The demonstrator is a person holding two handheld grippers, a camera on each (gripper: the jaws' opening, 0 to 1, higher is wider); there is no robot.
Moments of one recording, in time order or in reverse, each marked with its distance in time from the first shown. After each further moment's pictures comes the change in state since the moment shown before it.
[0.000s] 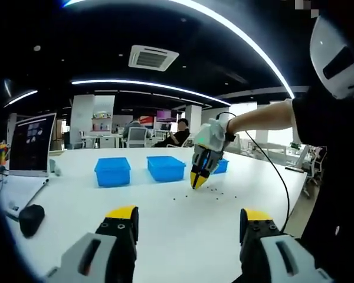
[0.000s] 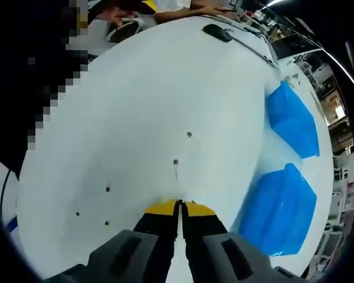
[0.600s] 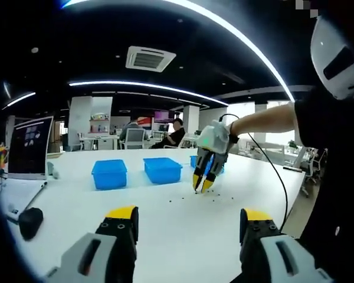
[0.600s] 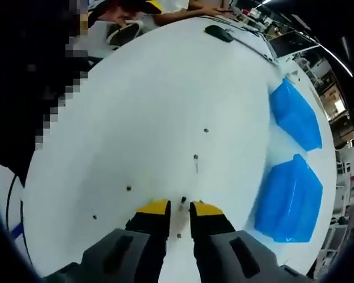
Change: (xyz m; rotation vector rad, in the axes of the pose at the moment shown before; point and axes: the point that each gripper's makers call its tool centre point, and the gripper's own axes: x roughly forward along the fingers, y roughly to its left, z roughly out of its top) left arm -0.002 -0.009 0.004 0.013 -0.004 -0.012; right arm -0.004 0.028 0.000 0.042 -0.013 0.024
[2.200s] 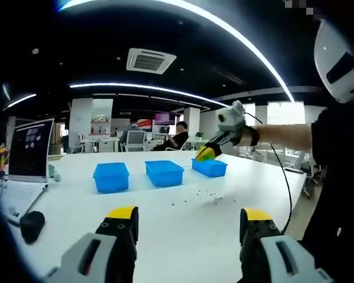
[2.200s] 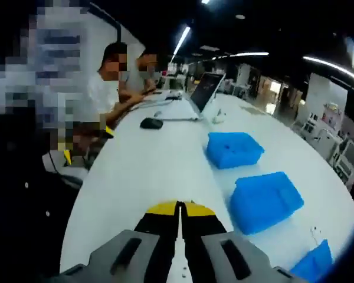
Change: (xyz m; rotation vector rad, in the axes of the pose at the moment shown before) left arm 0.002 0.007 0.007 0.005 -0.017 0.007; right arm -0.116 -0.030 0.063 0.552 -0.709 -0.376
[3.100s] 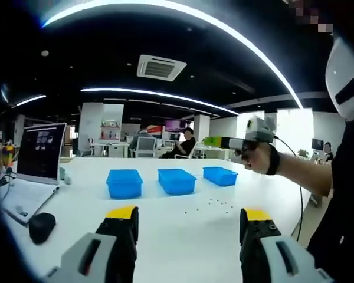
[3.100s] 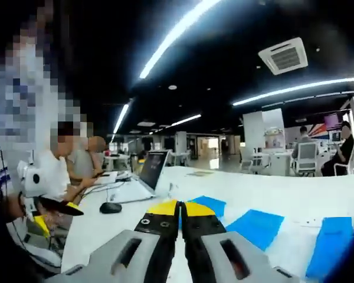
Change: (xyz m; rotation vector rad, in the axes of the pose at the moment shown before) left arm -0.015 0.022 0.013 -0.027 -0.056 0.075; right arm 0.023 -0.033 0.075 0.172 -0.455 -0.369
